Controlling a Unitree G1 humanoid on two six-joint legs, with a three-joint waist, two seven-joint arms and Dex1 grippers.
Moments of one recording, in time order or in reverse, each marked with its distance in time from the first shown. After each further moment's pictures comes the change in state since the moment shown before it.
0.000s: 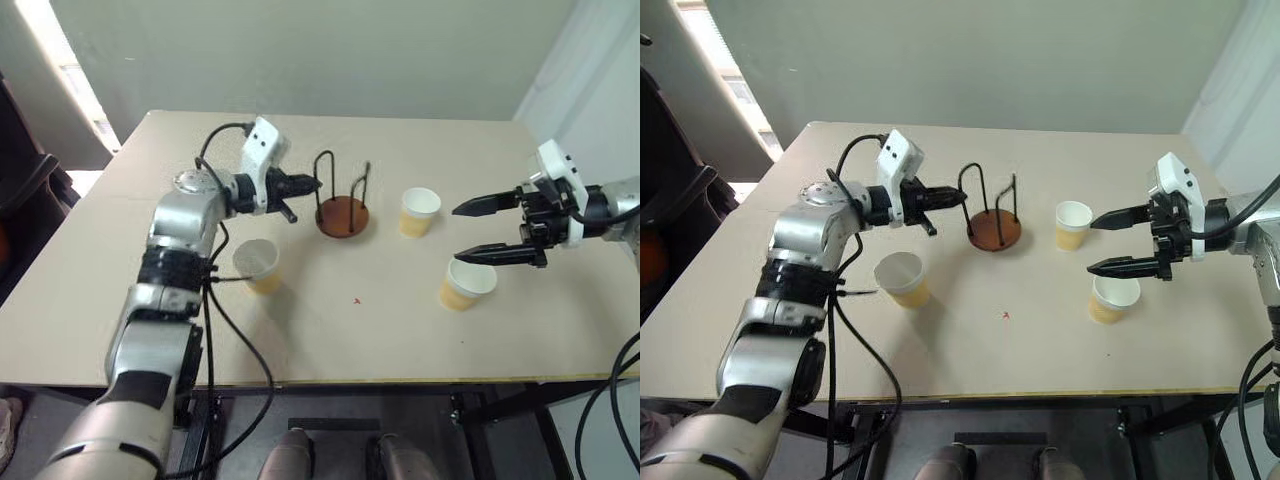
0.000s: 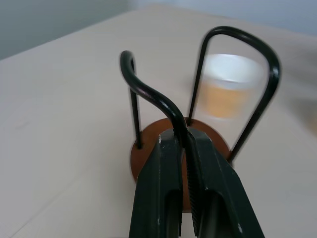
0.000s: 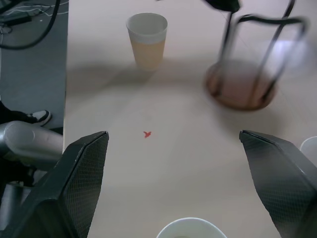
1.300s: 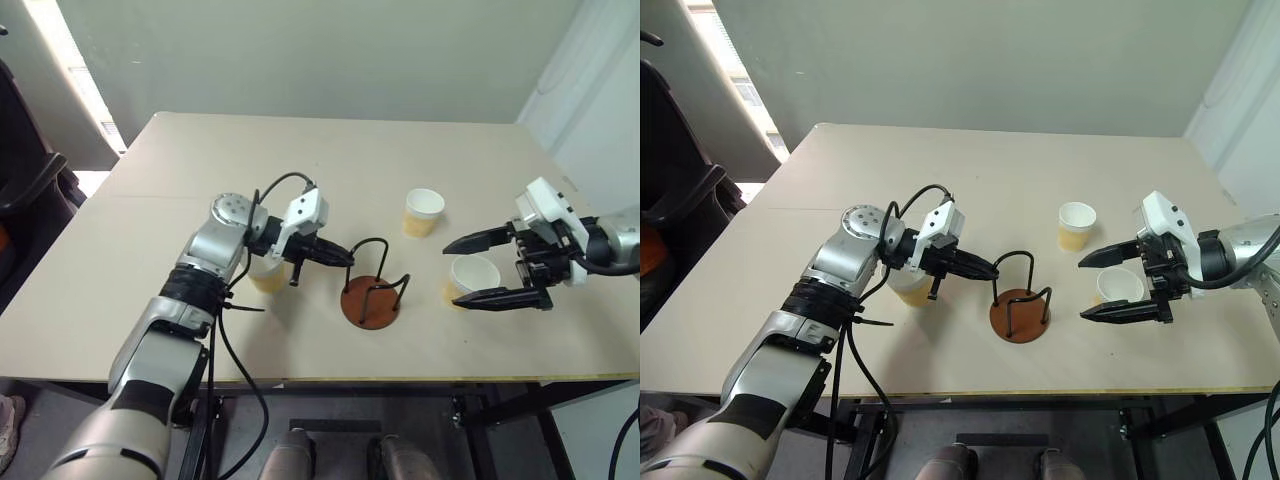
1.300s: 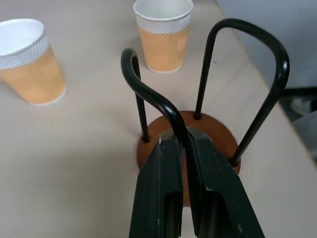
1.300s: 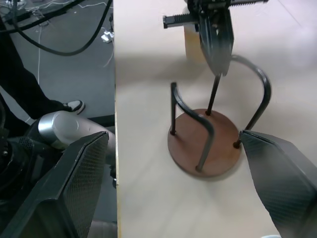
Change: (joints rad) left arm -0.063 -0.045 -0.198 0.309 0.093 -0.436 -0.407; right arm 0.220 -0.085 -0.063 -0.315 0.147 0.142 -0.086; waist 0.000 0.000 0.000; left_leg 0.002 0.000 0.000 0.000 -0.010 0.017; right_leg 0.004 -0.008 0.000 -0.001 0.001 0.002
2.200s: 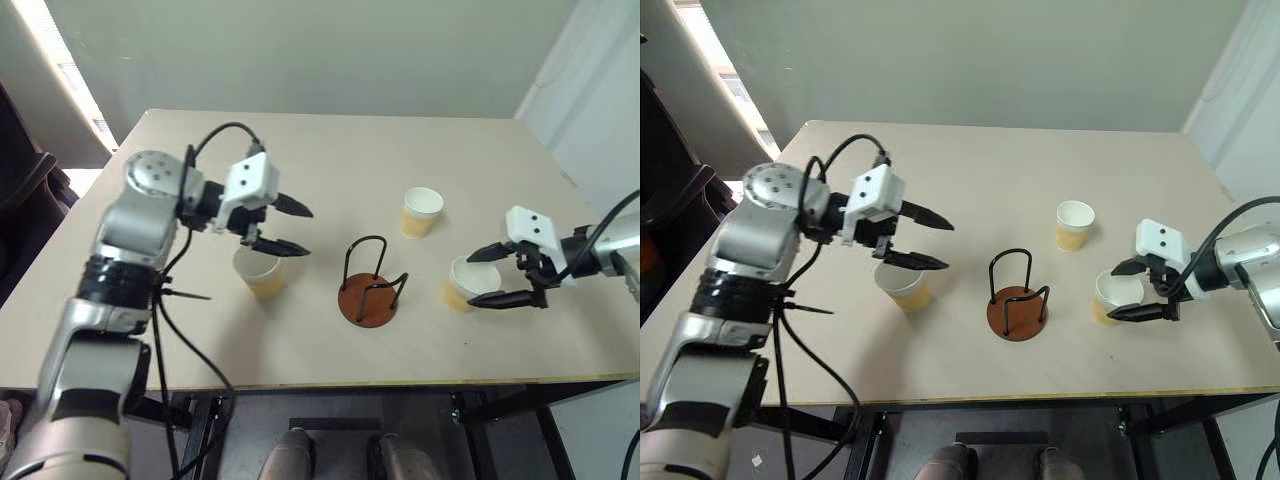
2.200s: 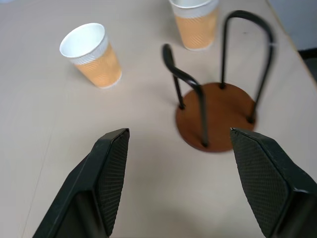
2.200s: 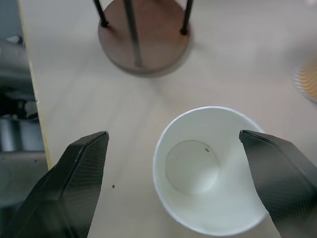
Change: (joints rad) left arm 0.105 0.316 0.140 -0.409 -0.059 0.146 -0.070; right arm -0.024 -0.045 0.221 0.226 -0.346 -0.217 -0.009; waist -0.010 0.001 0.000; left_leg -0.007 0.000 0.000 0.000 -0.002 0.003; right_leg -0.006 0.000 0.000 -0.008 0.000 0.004
